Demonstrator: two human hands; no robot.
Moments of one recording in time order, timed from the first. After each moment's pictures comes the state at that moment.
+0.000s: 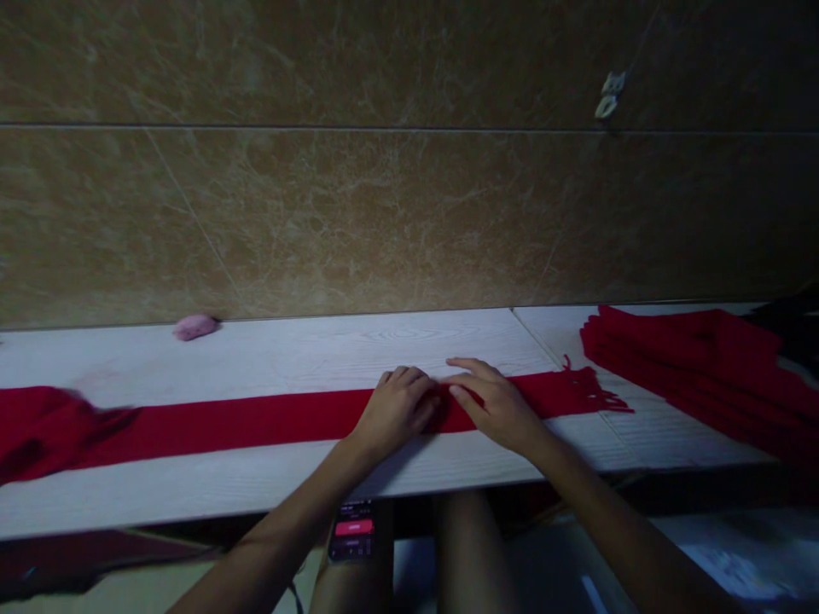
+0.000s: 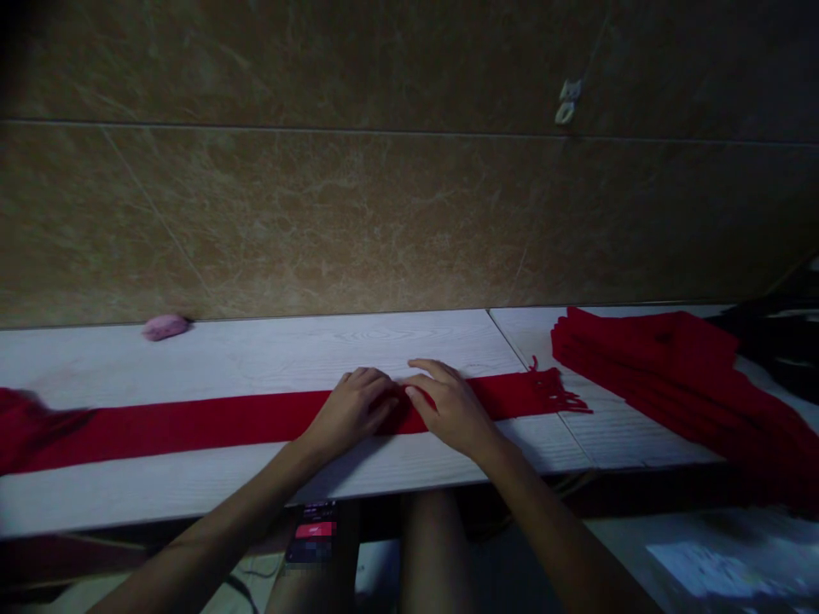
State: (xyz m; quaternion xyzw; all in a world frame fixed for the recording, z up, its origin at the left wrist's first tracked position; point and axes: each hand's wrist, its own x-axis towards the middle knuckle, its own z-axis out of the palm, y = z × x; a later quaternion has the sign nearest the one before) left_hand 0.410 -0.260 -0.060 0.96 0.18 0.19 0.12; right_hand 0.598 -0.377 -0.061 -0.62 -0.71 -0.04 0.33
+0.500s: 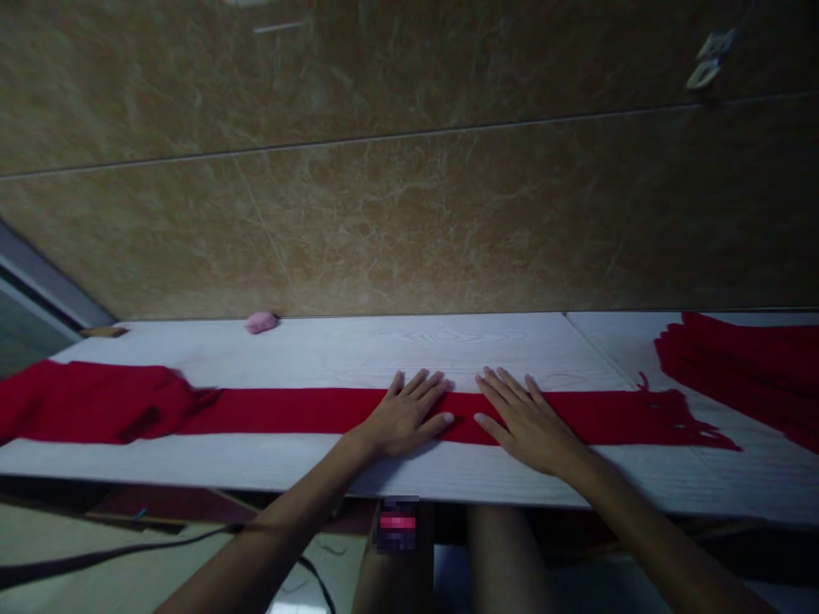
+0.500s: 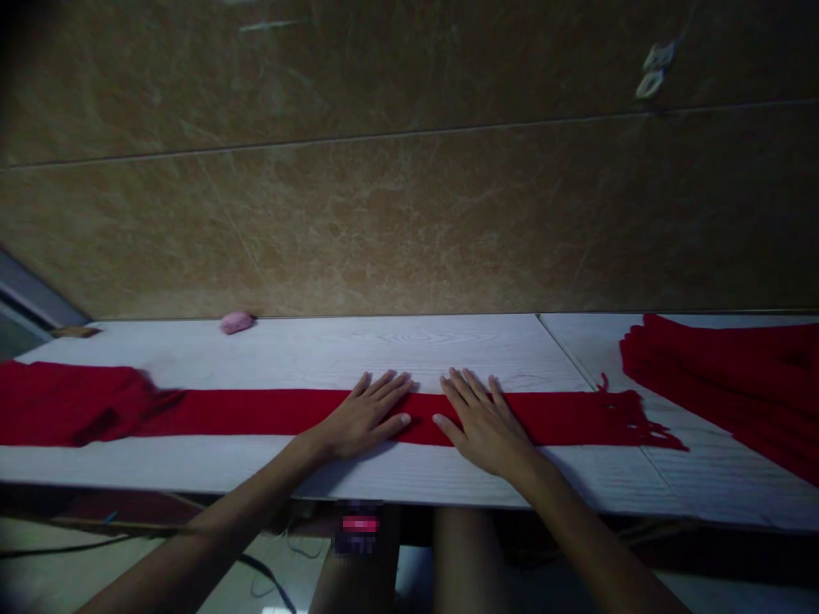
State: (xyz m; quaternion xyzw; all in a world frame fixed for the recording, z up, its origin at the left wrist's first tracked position) left_hand 0.358 -0.227 -0.064 0.96 0.22 0.02 0.17; right_hand 0.596 -0.361 -0.113 -0.68 -0.71 -0.08 0.15
